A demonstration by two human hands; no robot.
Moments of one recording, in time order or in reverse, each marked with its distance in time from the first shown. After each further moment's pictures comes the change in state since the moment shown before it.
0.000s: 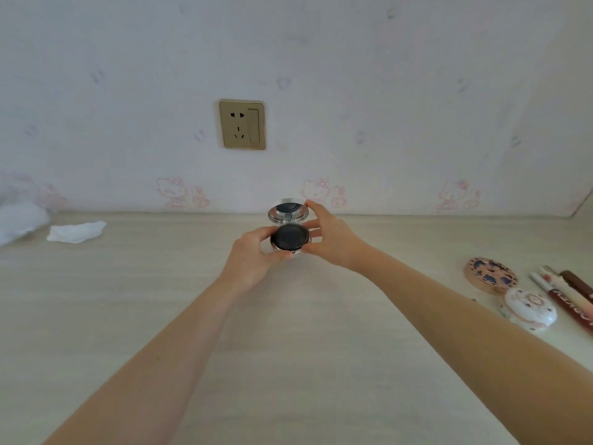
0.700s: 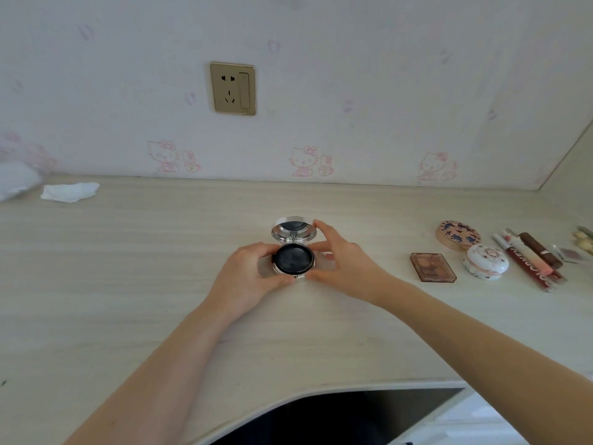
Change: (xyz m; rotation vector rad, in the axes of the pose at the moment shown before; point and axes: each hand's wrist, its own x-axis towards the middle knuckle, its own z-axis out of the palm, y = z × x) left_hand -0.114 0.019 0.015 0.123 -0.080 0.038; right_hand -0.127 0.013 0.014 -0.053 -0.068 0.005
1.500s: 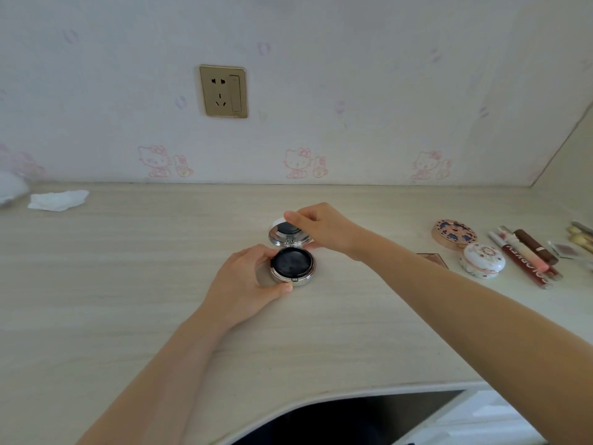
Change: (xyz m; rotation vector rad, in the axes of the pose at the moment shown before) left_hand 0.000 -0.003 0.000 0.036 -0.047 -0.011; right_hand 0.056 -0.035 -0.022 0.212 -0.061 0.132
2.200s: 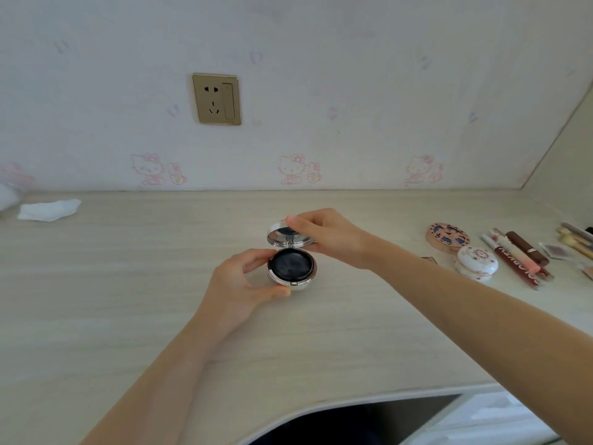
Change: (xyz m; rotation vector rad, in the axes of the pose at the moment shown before) left_hand -0.002 0.010 -0.005 -0.390 0.036 0.019; right_hand -0.015 0.003 -0.011 0.283 -0.113 -0.043
